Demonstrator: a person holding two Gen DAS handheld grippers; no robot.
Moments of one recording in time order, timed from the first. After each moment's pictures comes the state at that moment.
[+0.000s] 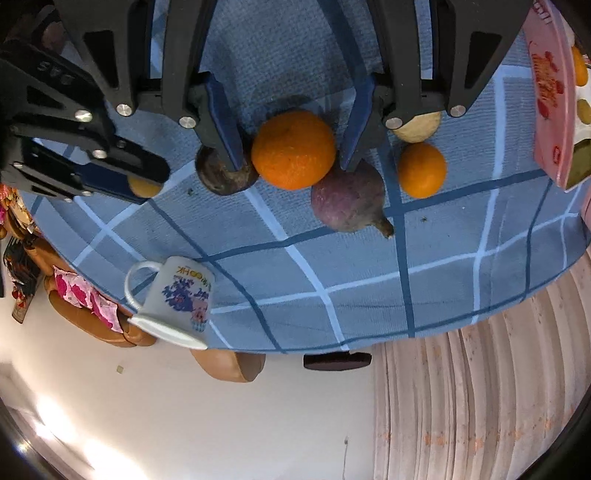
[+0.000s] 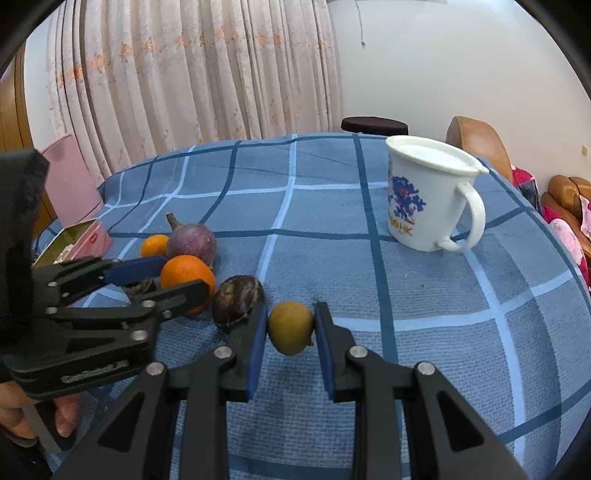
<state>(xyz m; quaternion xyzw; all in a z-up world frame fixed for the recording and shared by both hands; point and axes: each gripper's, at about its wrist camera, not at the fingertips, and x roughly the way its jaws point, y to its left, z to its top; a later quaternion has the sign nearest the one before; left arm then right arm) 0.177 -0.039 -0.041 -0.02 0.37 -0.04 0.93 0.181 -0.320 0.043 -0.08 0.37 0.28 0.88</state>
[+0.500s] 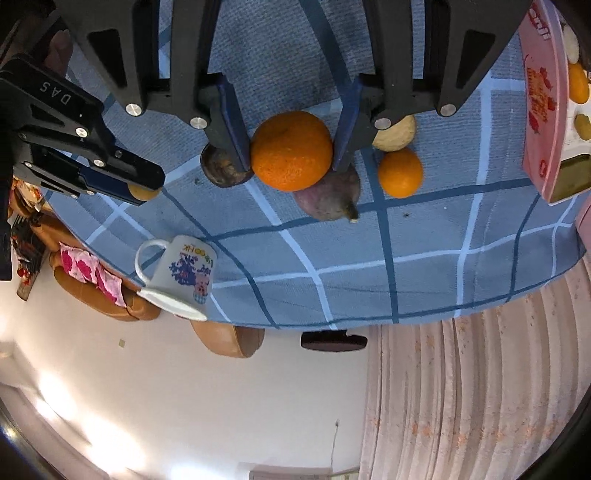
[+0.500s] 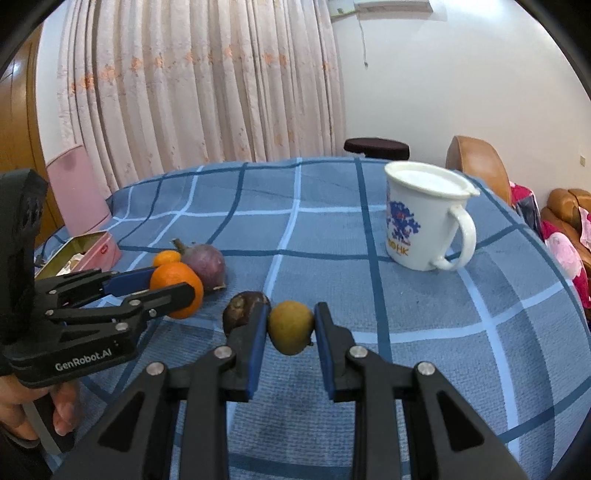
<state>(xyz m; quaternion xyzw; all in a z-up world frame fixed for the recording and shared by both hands) 0.149 -0.023 -0.029 -0.05 0.32 -0.05 0.94 0.164 -0.324 0.056 -0.08 0.32 0.29 0.90</state>
